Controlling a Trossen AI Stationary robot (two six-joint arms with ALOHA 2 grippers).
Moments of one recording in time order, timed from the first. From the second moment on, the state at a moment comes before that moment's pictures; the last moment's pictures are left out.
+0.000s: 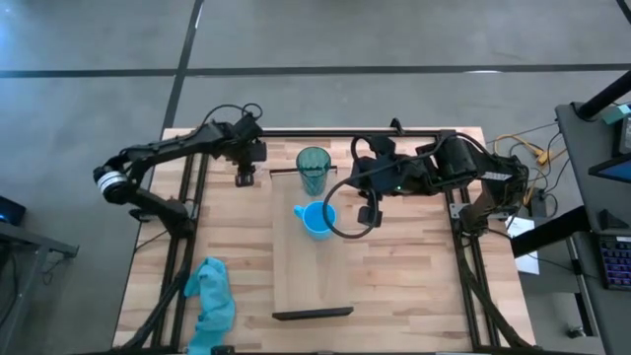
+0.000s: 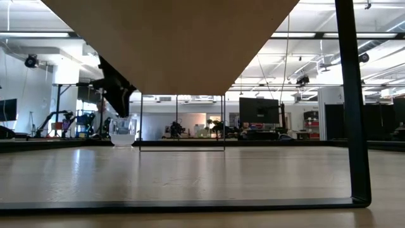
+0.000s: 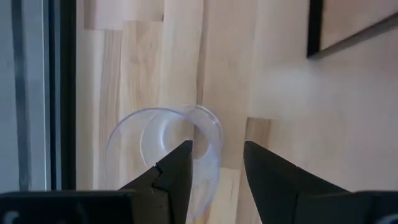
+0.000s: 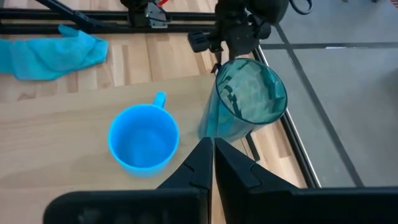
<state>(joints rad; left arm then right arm) 0.70 1.39 0.98 -0.79 -0.02 0.64 0.21 1.76 2.32 -1.39 0.42 0.16</state>
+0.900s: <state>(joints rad) 0.74 1.47 0.99 -0.79 -0.04 0.60 0.21 1.76 2.32 -1.43 0.42 0.16</state>
